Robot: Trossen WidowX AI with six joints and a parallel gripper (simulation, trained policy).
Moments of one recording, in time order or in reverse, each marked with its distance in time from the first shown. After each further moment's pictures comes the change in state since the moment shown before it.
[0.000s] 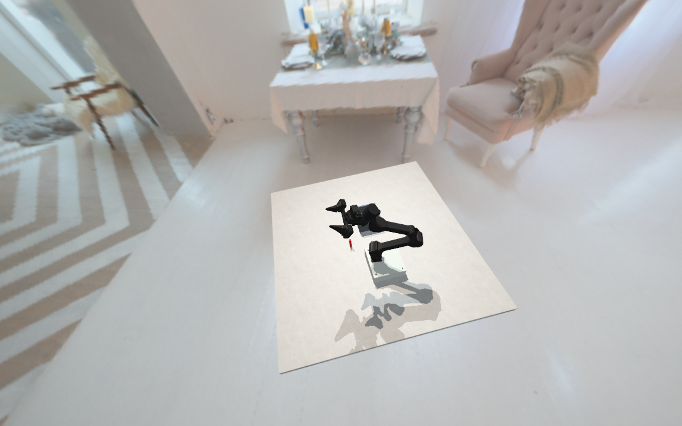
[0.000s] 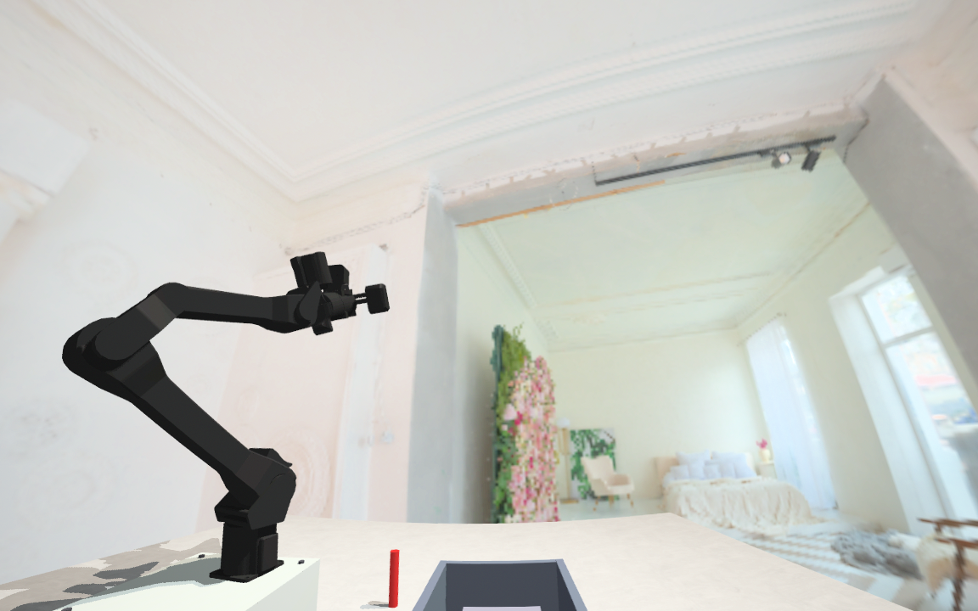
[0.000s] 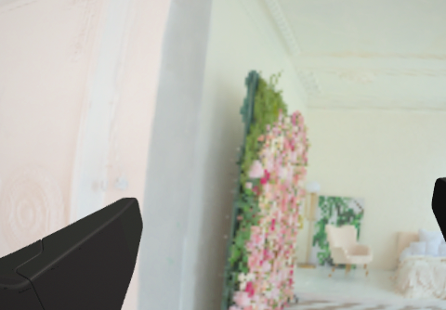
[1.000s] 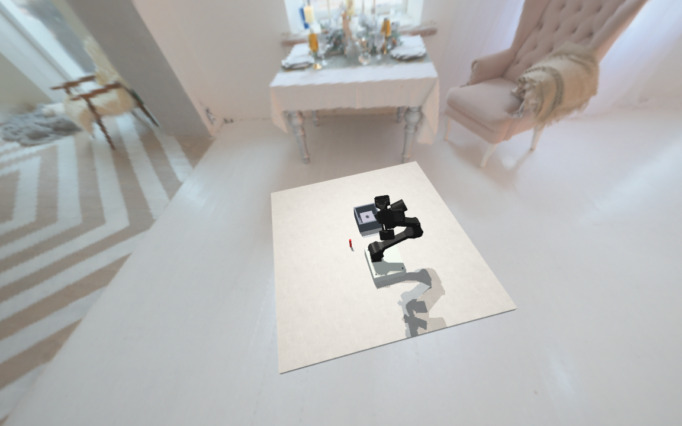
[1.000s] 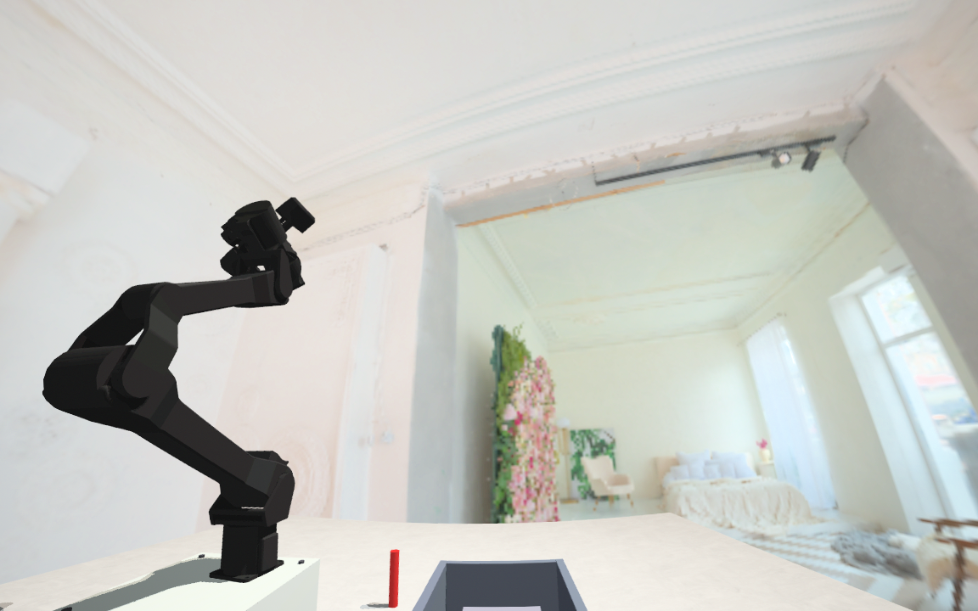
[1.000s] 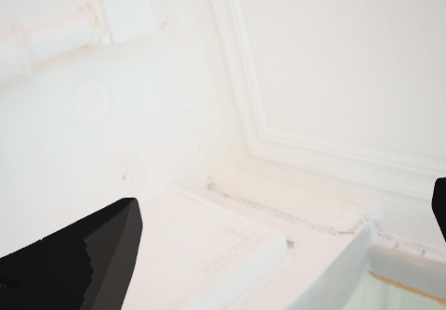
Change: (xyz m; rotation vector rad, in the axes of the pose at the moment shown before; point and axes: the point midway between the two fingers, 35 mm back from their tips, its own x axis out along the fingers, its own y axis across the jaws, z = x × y) arm -0.120 0.115 0.172 -0.450 -0.795 0.497
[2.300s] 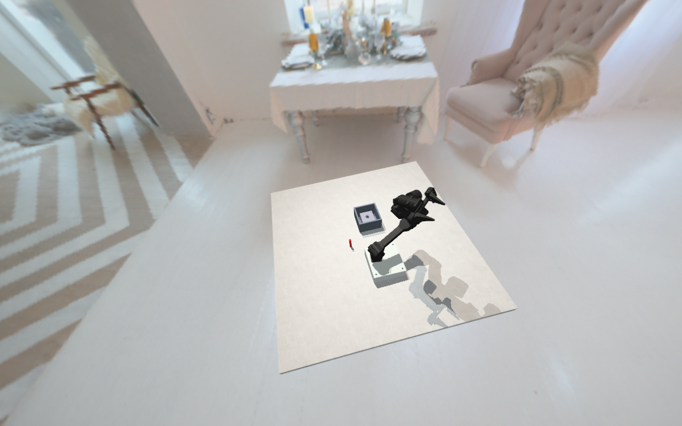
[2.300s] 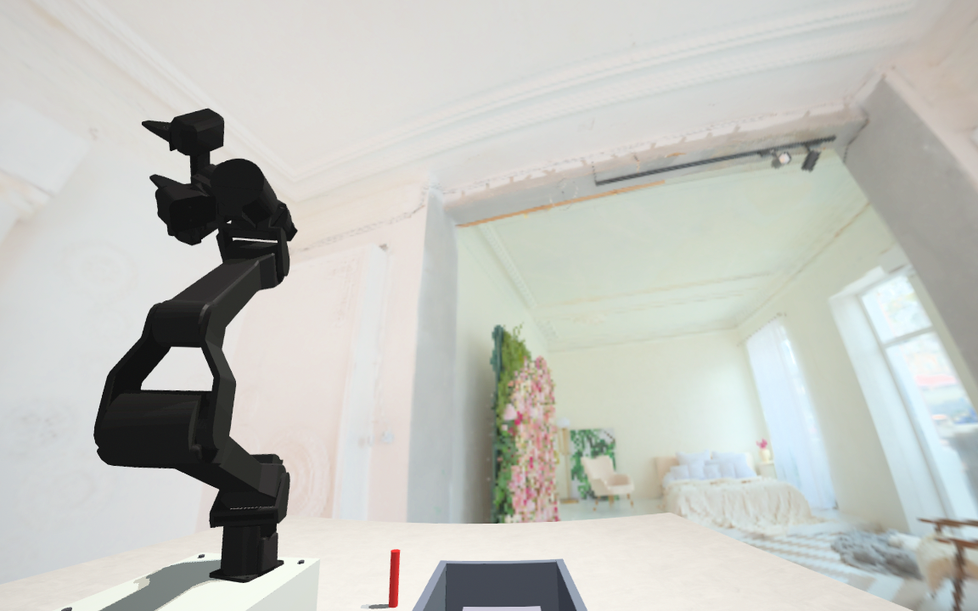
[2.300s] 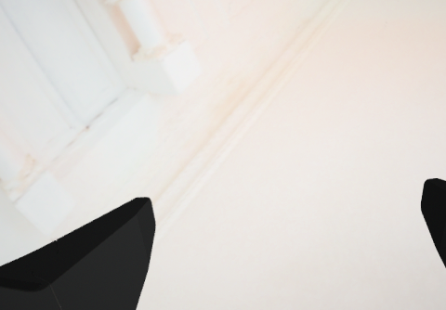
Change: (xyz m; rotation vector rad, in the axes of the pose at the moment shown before) arm -0.105 0.002 0.199 -0.885 -0.886 -0.050
